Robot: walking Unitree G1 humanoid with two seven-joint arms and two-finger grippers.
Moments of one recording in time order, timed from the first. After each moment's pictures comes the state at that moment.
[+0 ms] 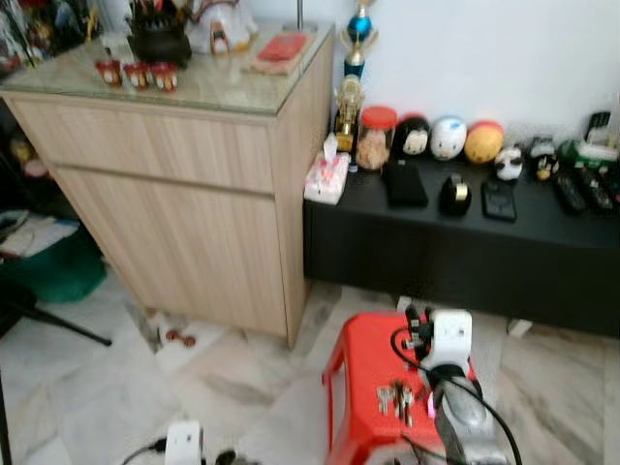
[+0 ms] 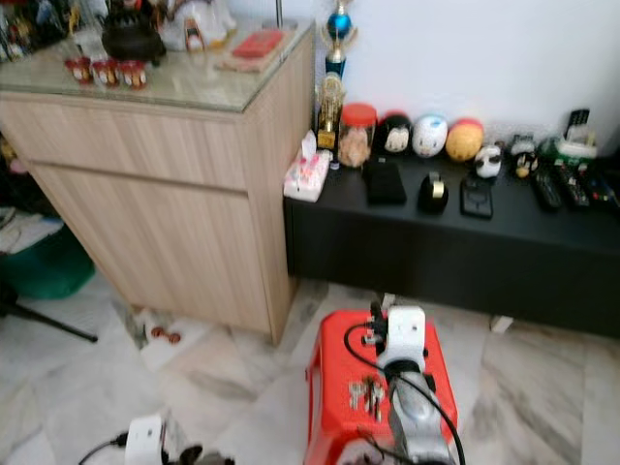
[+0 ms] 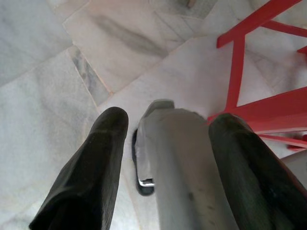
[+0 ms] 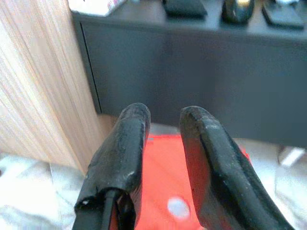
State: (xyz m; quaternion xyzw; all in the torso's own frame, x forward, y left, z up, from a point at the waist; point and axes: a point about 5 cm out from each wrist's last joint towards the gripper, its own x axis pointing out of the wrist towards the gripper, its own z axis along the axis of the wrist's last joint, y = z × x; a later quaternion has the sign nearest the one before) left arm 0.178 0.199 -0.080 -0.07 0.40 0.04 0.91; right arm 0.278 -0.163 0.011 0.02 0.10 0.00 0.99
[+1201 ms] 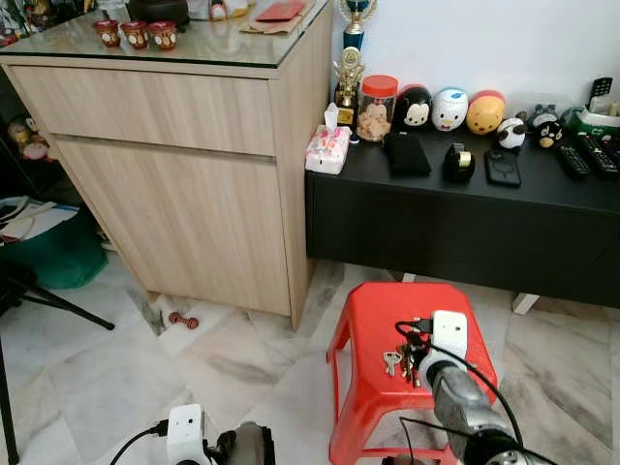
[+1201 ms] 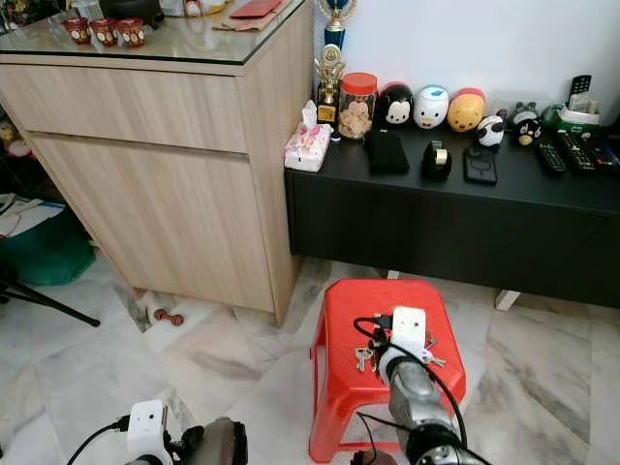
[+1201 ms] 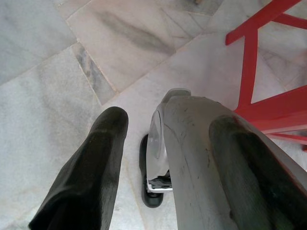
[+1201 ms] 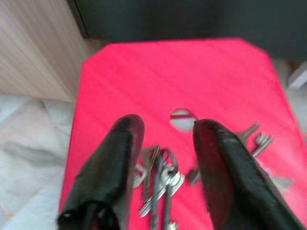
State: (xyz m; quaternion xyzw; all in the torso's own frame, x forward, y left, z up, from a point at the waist) left arm 0.189 0.194 -0.076 -0.07 0.38 0.04 0.92; right arm 0.300 -0.176 0.001 0.03 0.27 -0.04 0.96
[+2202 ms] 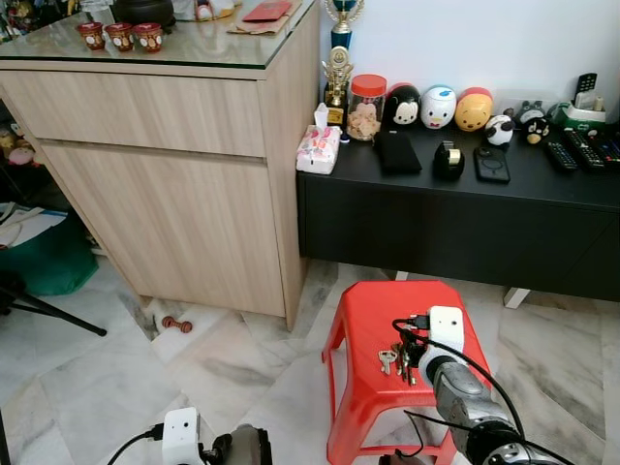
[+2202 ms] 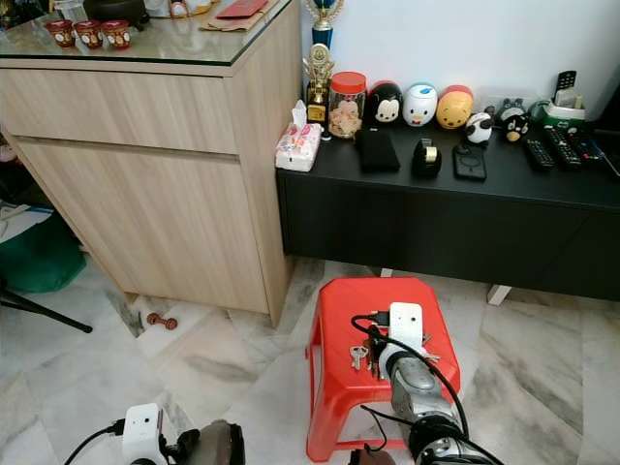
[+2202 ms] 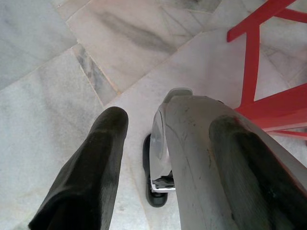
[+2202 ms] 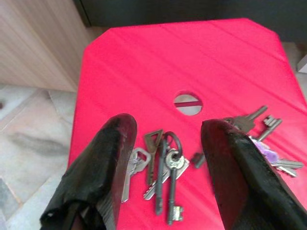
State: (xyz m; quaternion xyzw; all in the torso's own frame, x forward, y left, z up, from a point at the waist) left arm 0.184 0.198 -0.077 -0.07 0.39 0.05 0.92; right arm 0.295 -0.167 -0.006 0.05 0.29 -0.01 0.95
